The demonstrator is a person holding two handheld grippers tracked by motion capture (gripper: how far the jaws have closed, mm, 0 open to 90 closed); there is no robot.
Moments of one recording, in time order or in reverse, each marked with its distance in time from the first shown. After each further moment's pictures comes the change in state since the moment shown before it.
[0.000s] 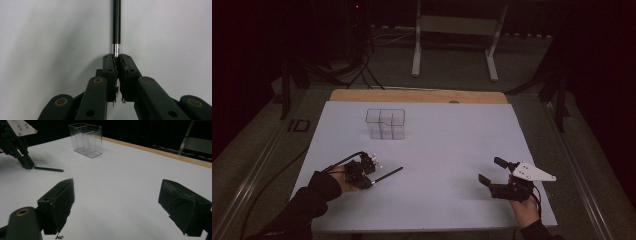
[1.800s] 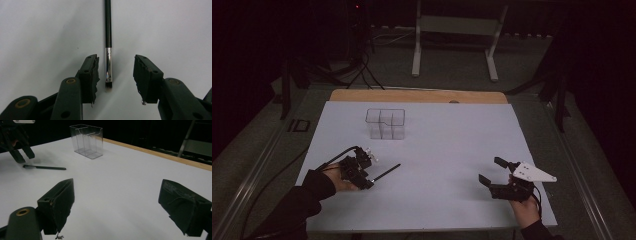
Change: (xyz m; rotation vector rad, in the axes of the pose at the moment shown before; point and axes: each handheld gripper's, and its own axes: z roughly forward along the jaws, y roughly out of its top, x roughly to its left) left arm 0.003 -0.003 -0.022 -0.063 -0.037 -0.095; right arm 0.001 0.001 -0.001 -0.008 0.002 -0.011
